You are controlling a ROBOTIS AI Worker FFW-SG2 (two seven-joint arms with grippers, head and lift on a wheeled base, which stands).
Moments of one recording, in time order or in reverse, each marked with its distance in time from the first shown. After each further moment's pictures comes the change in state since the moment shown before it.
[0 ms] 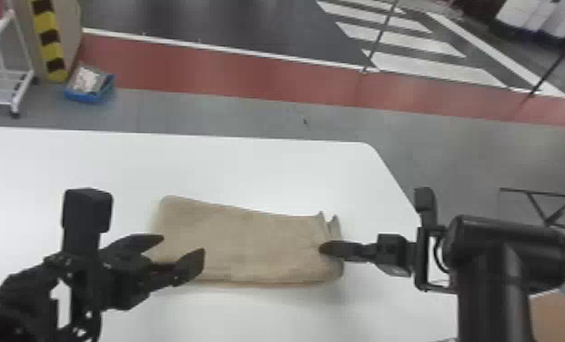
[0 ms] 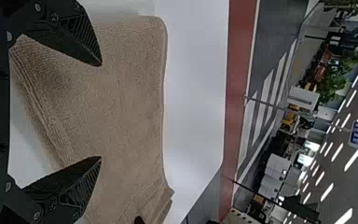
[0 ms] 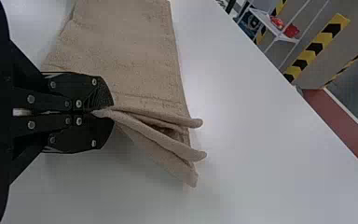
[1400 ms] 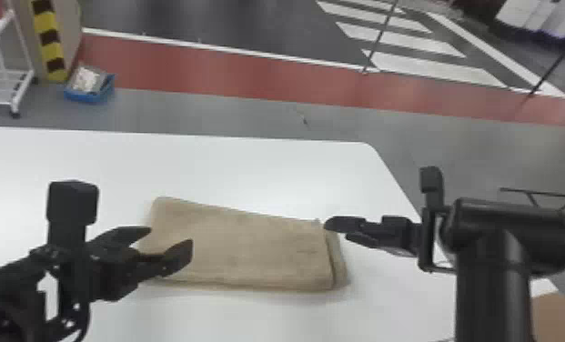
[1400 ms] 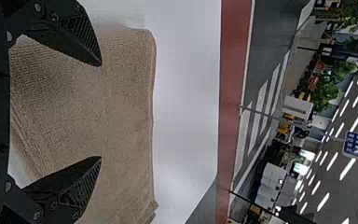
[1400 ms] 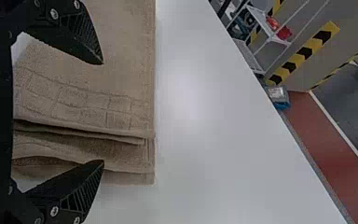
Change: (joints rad) left arm -0.016 0.000 0.035 0.010 -0.008 -0.010 0.004; right arm -0.043 0.003 0.031 -0.063 0.103 0.000 0.033
